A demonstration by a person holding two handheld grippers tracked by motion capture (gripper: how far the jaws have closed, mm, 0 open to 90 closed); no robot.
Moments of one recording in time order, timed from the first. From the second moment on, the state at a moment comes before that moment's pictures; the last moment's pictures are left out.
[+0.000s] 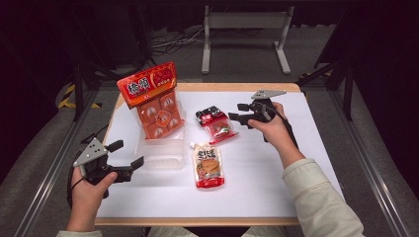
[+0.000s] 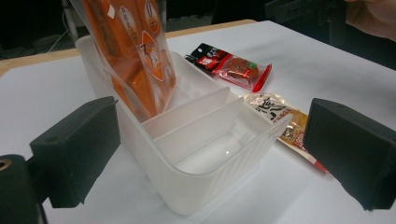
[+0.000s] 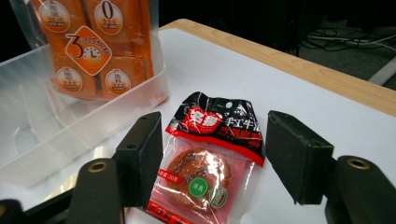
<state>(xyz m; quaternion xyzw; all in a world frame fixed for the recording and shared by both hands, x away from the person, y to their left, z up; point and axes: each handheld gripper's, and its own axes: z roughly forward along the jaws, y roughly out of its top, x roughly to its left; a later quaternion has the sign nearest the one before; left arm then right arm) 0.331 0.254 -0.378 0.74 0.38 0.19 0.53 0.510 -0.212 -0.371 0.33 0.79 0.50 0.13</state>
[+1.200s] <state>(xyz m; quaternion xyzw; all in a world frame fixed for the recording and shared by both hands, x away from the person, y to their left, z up) 0.326 0.251 -0.383 0.76 0.37 0.18 0.51 0.570 -0.178 -0.433 0.41 0.80 0.43 0.11</state>
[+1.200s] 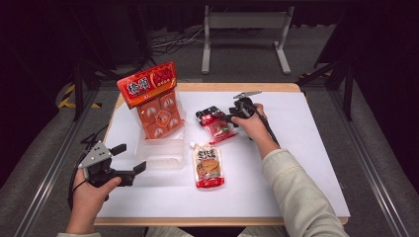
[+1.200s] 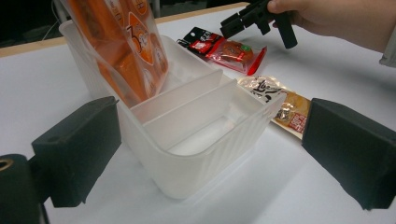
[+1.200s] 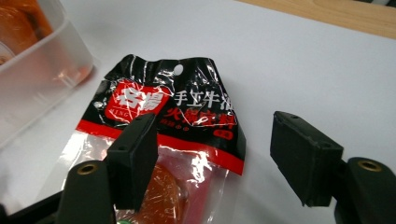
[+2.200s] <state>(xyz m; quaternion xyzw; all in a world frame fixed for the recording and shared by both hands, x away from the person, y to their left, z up) 0.326 0.254 -0.384 0.76 0.38 0.19 0.50 0.564 -0.152 -0.447 0.37 0.83 0.39 0.16</state>
